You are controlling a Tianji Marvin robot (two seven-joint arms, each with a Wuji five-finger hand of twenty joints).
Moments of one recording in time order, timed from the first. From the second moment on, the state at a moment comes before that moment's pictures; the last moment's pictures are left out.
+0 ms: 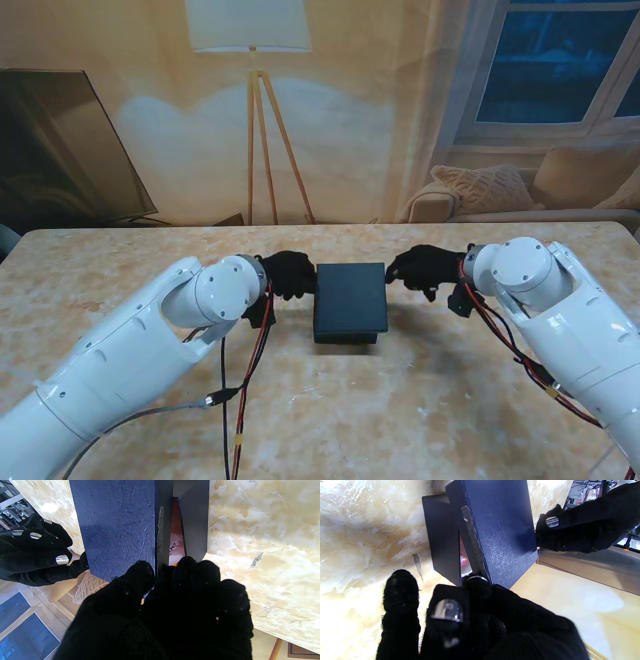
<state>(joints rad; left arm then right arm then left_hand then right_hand) 1.01 -1.09 -0.78 -1.52 0.32 0.39 -0.39 -1.07 -1.01 1.09 -1.34 -0.12 0.22 0.67 0.98 -0.27 0.53 -0.15 0.77 0.42 0.23 0.35 0.83 0.35 0.70 0.98 0.82 0.30 1.06 1.16 0.45 0.30 1.49 0.94 0.78 -0.17 0.81 -0.02 0.58 0.22 0.45 0.46 1.13 -0.07 1.16 1.01 1.25 -0.12 1.55 0.79 0.68 0.24 1.42 0.51</state>
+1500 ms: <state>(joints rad) 0.83 -1.13 -0.63 -1.39 0.25 0.51 -0.39 -0.98 -1.02 0.99 -1.26 -0.12 0.28 0.70 0.97 -0.26 0.51 -0.13 0.77 0.40 0.22 0.35 0.83 0.33 0.71 0.97 0.82 0.30 1.06 1.16 0.45 0.30 1.49 0.94 0.78 -0.17 0.81 -0.02 0.61 0.21 0.39 0.45 1.13 -0.07 1.16 1.00 1.25 -0.12 1.54 0.79 0.69 0.24 1.42 0.51</state>
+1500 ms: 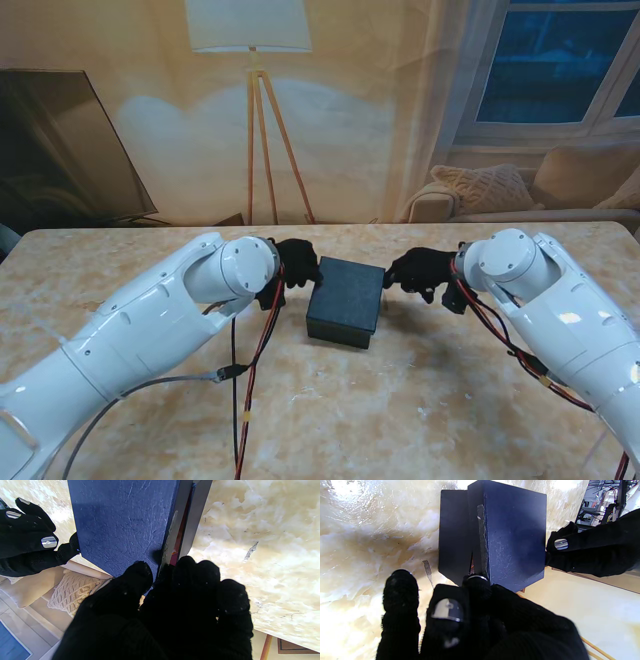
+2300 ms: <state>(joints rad) 0.76 -1.17 -0.55 -1.29 0.20 0.54 -0.38 -0.94 -1.03 0.94 -1.22 -0.14 0.29 0.71 0.97 -0.25 0.51 -0.12 0.76 0.38 0.20 0.35 0.81 0.32 0.72 0.96 0.81 0.30 1.06 1.16 0.44 0.30 1.48 0.94 0.78 -0.17 0.81 -0.02 0.61 0.21 0.35 0.45 1.13 -0.07 1.16 1.00 1.25 -0.12 1.54 0.79 0.69 0.24 1.42 0.51</state>
